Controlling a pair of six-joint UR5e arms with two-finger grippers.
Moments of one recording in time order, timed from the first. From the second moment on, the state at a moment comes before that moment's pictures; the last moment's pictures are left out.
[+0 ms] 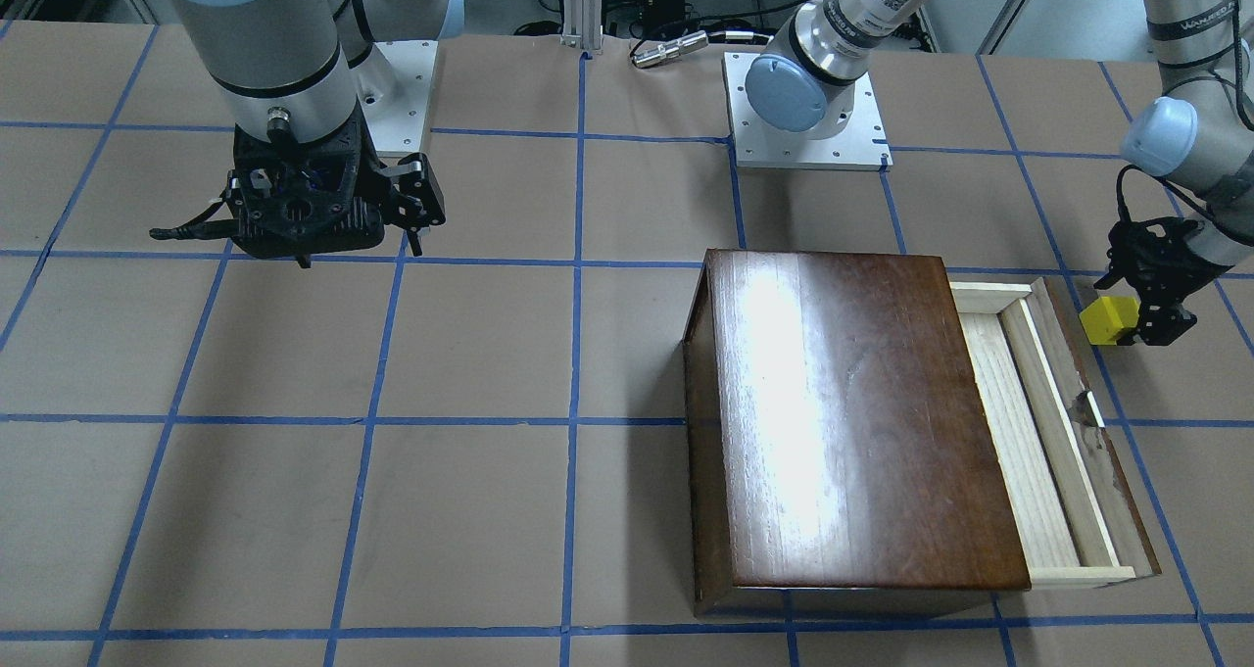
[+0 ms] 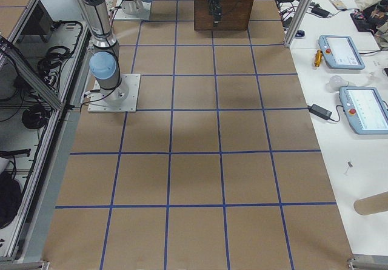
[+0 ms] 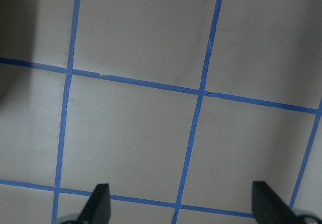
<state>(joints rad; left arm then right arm) -0.57 -1.95 -1.97 -0.80 1.55 2.59 1.70 -1.45 1.48 -1.58 -1.60 -0.05</state>
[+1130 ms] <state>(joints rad) -0.57 -1.96 -1.97 -0.80 1.56 2.59 1.70 -1.45 1.48 -1.58 -1.60 -0.05</state>
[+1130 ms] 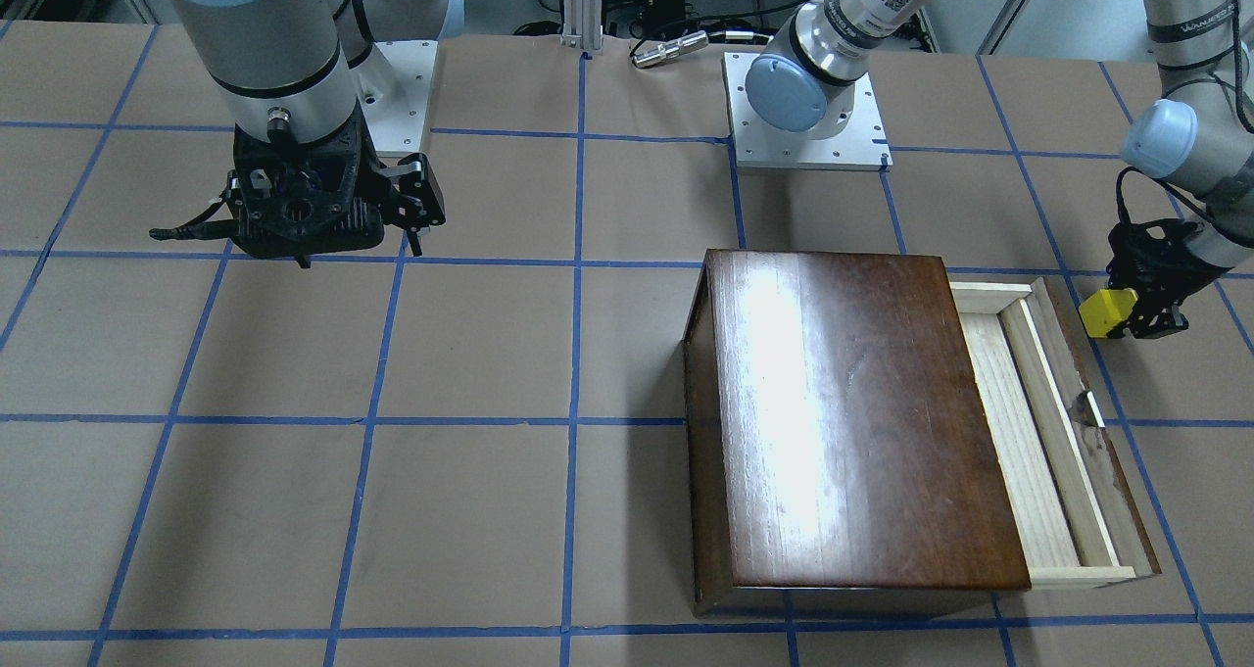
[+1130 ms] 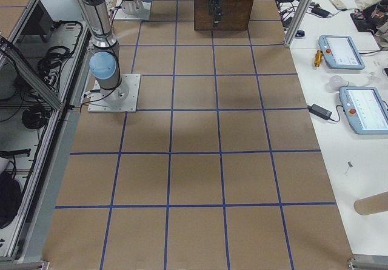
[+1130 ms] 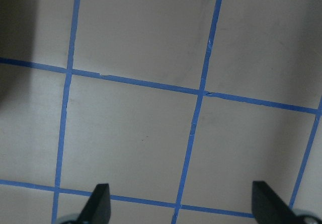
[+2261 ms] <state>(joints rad) -0.57 -1.93 -1.95 -0.81 1.55 2.57 1.70 -1.45 1.48 -1.58 -1.60 -0.05</state>
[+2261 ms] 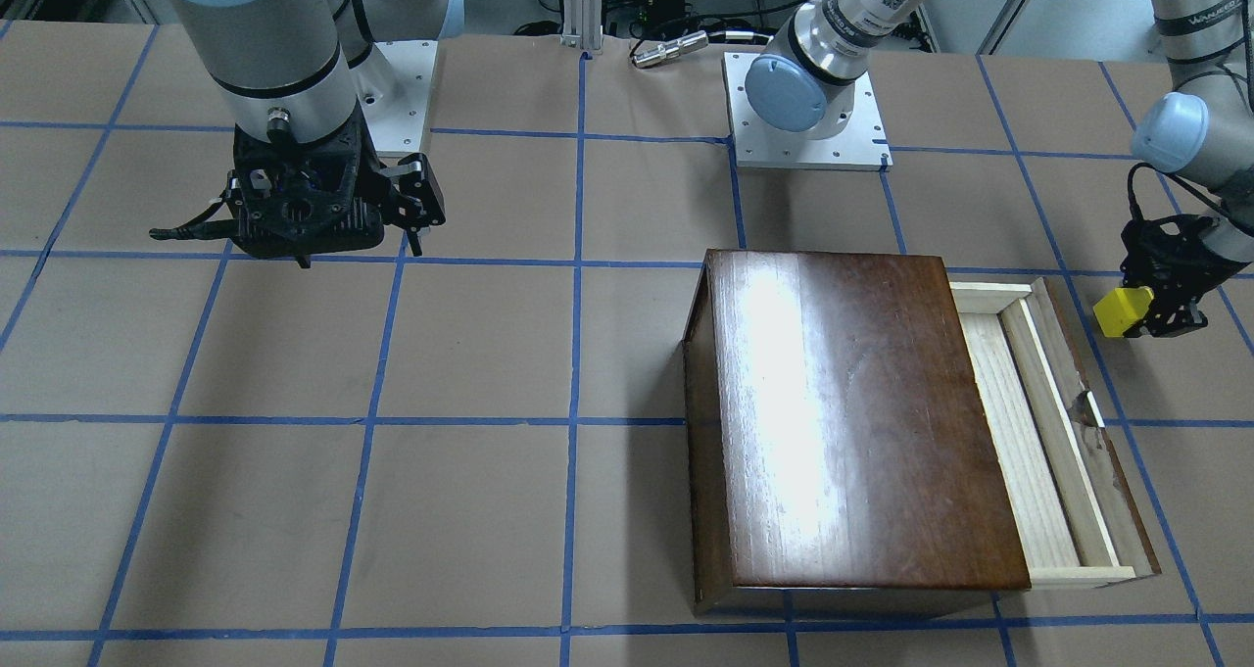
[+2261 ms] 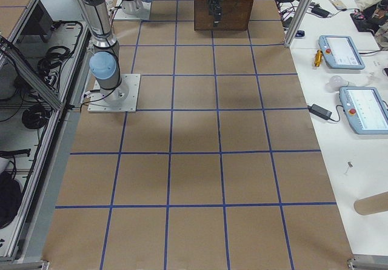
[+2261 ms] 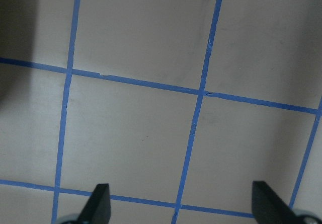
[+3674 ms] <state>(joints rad) -0.91 -1.69 -1.67 -1.20 1.56 2.18 1.70 -1.45 1.48 -1.58 -1.60 -0.05</state>
